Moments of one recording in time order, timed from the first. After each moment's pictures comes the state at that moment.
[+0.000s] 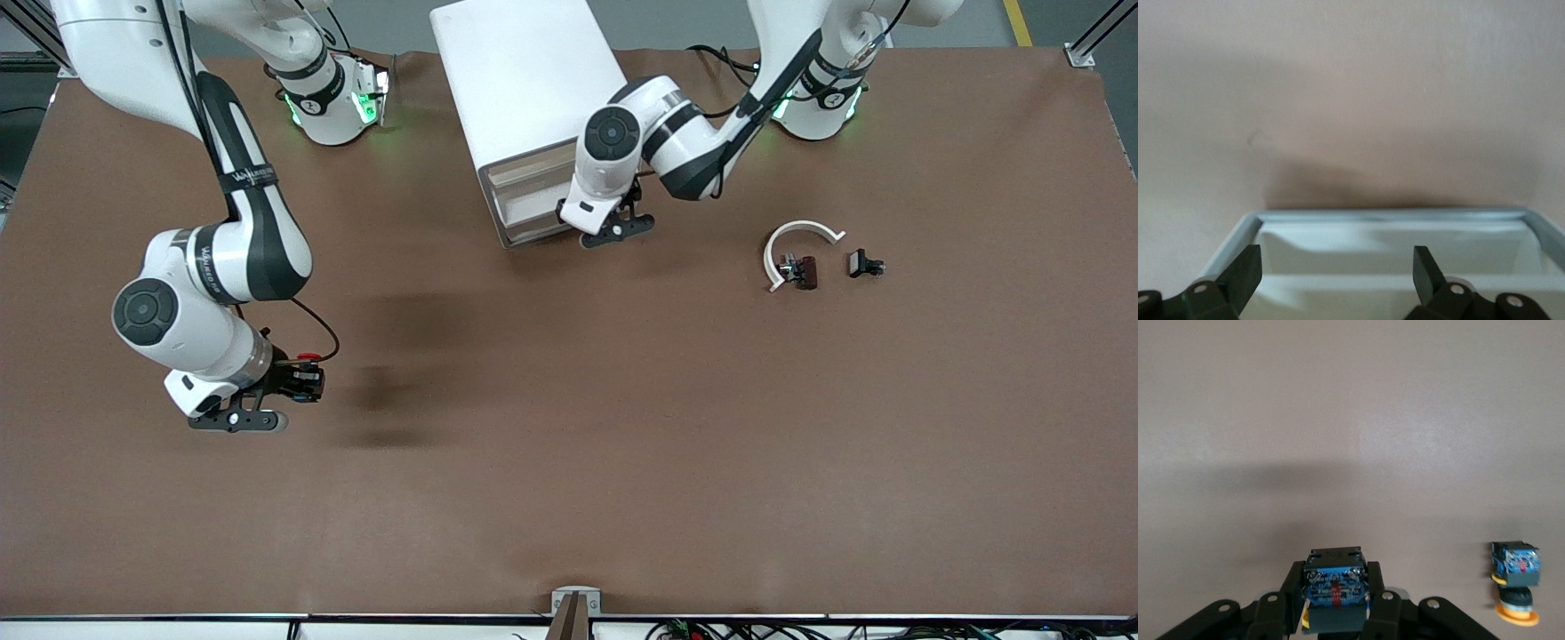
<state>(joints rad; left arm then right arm) -0.49 0.40 -0.49 -2.01 -0.05 2.25 -1.23 0.20 0.44 -0.07 -1.82 0.06 2.31 0.10</state>
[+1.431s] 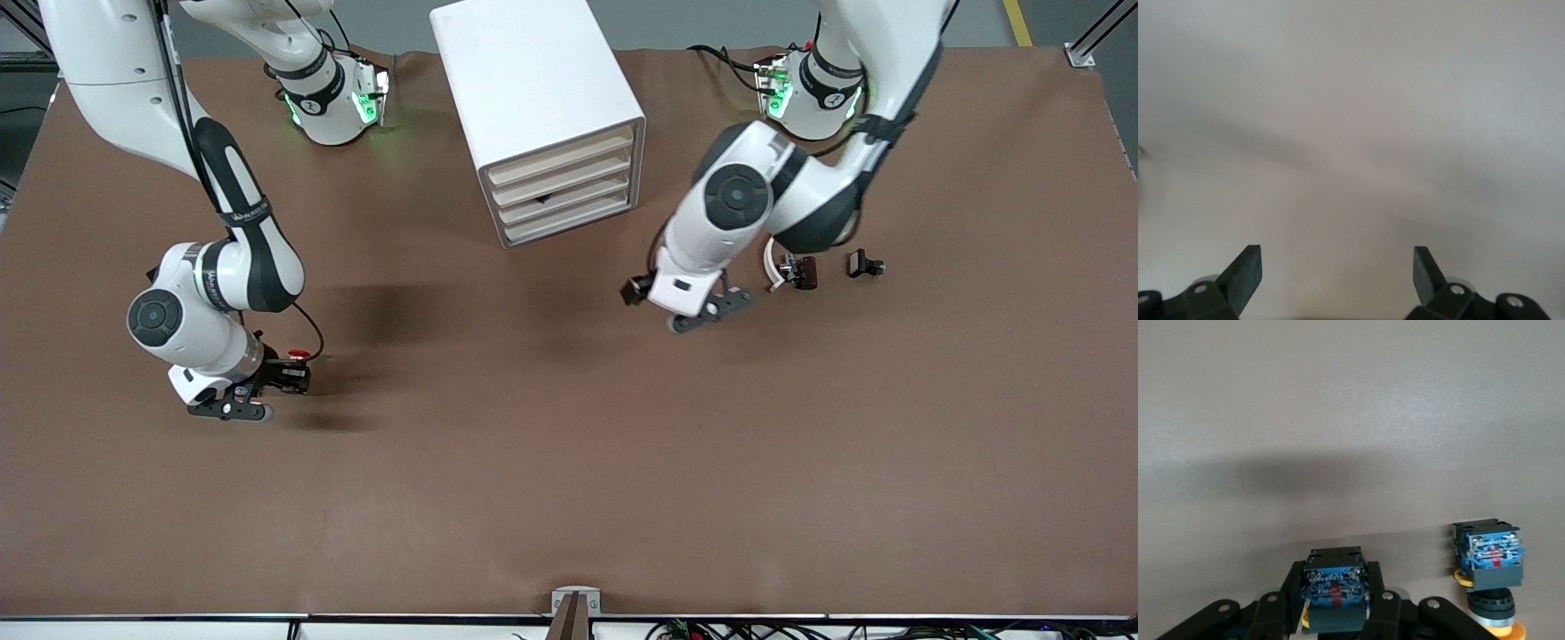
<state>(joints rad) -0.15 0.37 -0.47 -1.79 0.06 2.09 -1.01 0.09 0.51 -0.07 -1.96 0.06 2.48 0.07</state>
